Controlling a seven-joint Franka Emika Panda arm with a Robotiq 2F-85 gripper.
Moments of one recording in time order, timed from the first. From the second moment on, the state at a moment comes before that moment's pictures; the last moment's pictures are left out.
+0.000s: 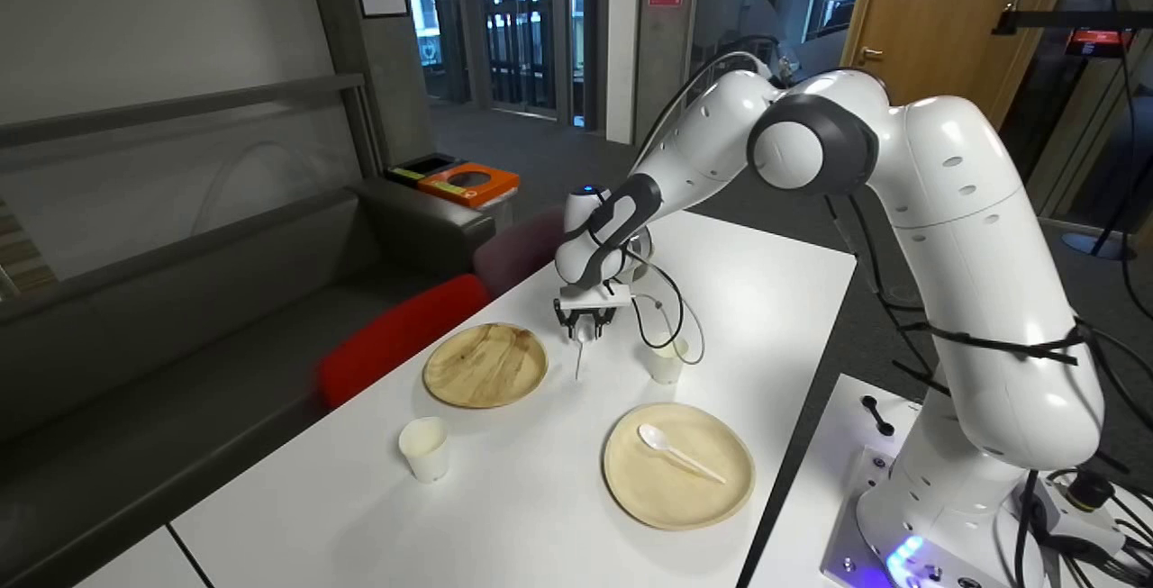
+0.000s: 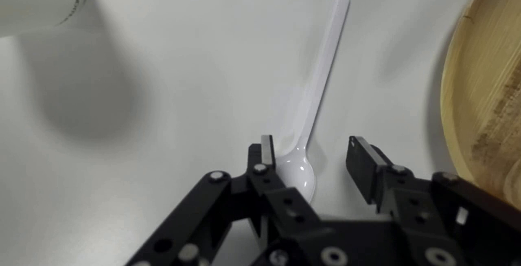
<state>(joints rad) 0.04 0.61 -0.12 -1.89 0.14 2.53 0.62</state>
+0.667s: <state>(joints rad) 0.04 0.63 -0.12 -1.89 0.14 2.53 0.62</state>
